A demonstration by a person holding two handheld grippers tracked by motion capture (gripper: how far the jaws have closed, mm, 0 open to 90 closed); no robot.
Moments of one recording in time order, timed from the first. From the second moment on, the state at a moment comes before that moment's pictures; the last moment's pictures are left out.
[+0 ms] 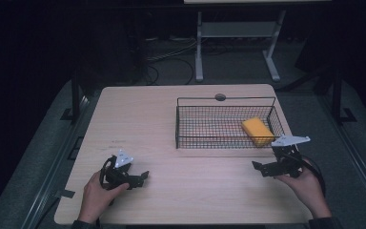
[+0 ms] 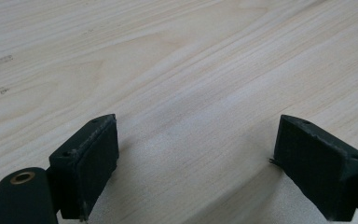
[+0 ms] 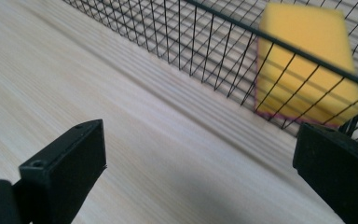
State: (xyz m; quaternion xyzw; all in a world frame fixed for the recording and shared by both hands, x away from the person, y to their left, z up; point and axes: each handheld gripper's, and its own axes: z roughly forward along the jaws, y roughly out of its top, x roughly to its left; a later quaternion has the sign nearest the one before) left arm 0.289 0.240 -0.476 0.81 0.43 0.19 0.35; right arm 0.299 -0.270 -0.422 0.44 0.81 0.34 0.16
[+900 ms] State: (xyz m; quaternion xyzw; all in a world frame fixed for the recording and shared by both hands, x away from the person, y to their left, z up) left arm 0.289 0.240 -0.476 0.81 0.43 0.19 0.35; right arm 0.277 -0.279 -0.478 0.45 0.81 0.31 0.19
